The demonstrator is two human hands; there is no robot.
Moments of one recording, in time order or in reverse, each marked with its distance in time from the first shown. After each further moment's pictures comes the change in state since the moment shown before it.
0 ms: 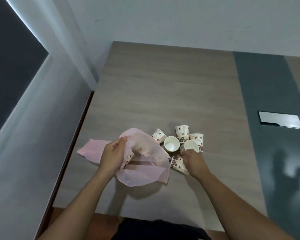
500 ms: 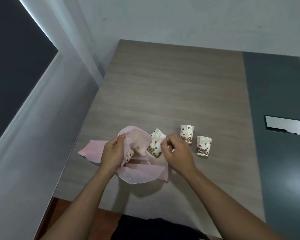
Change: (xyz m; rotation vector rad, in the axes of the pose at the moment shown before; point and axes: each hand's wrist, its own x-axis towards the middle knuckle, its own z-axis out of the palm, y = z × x) left_hand -0.020 0.017 0.032 -0.049 0.071 -0.065; right_hand -0.023 -0.081 -0.058 0.409 0.339 -0.434
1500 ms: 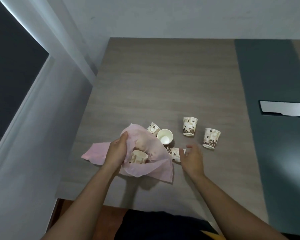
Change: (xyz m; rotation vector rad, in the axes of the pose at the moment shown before) left_hand -0.003 -0.006 0.028 0.083 -0.062 -0.183; right_hand -0.066 0.122 0.014 -0.124 0.070 0.667
